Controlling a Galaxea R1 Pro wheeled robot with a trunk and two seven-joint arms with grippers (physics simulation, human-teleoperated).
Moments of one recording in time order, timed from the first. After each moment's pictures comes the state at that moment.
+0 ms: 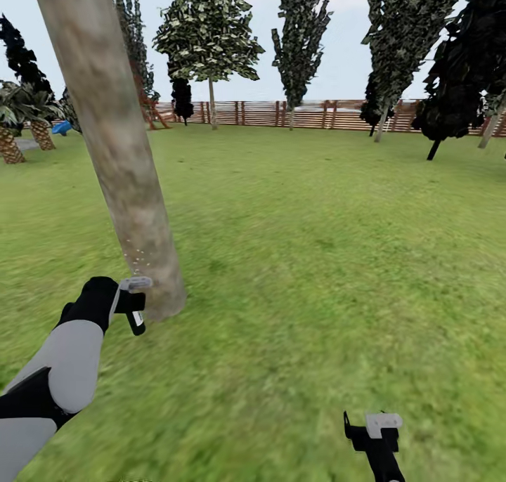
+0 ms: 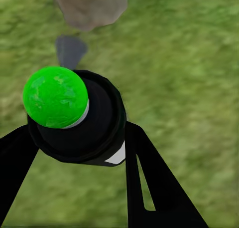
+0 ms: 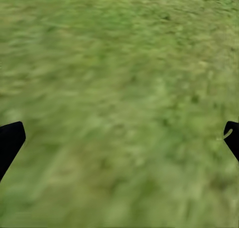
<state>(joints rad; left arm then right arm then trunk) -1.06 0.09 0.59 -0.54 -0.69 0.75 -0.31 -0.44 -0.03 -0.49 -0.19 0.59 -0.58 -0.15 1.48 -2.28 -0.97</state>
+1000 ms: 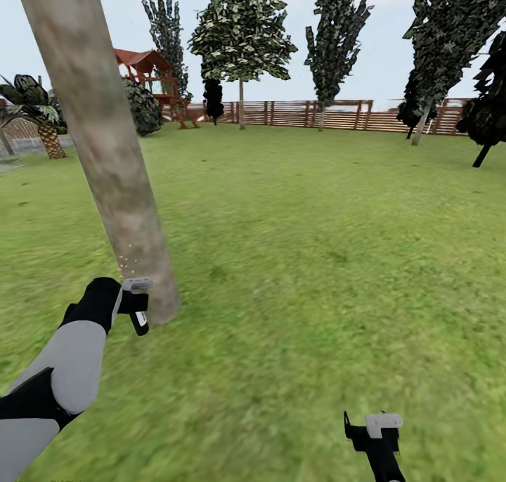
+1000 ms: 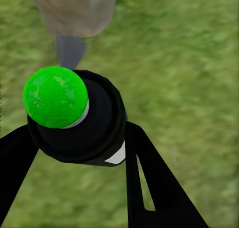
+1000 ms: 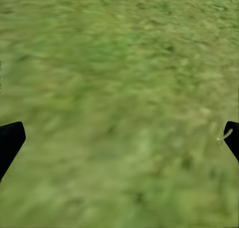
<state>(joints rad) -1.06 0.08 0.60 -0.54 -0.69 0.75 -0.31 -0.44 -0.03 -0.49 -0.19 0.59 -0.58 -0.15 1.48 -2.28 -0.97</state>
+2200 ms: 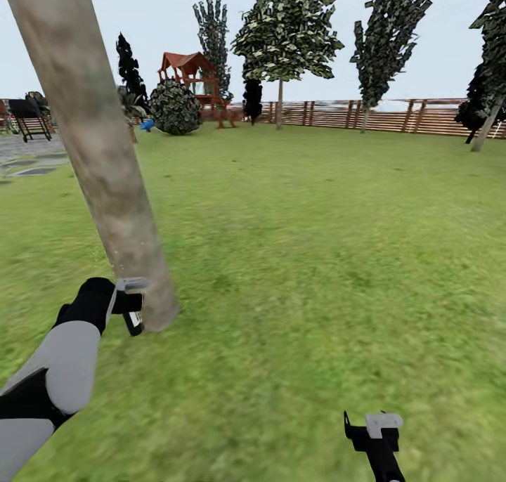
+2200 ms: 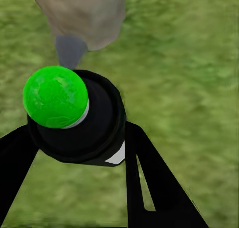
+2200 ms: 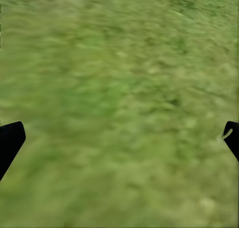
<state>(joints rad) -1.06 0.10 0.60 -0.54 -0.69 0.75 -0.31 -0.44 -0.03 -0.49 -0.19 0.59 -0.58 -0.15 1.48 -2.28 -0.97</state>
